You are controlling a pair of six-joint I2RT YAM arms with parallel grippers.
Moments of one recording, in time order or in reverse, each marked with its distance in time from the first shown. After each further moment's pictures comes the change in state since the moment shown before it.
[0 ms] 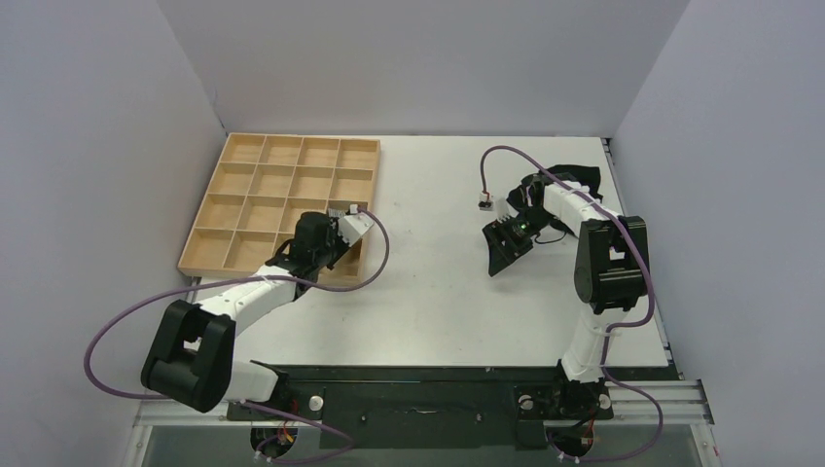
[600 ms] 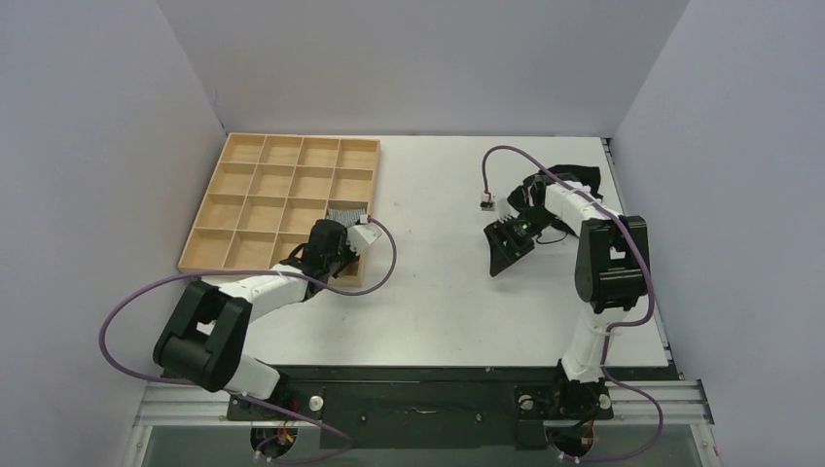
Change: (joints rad) left arm -0.066 0.107 -0.029 0.041 -0.096 0.004; right arm -0.008 0.005 0.000 -0.005 0.000 -0.002
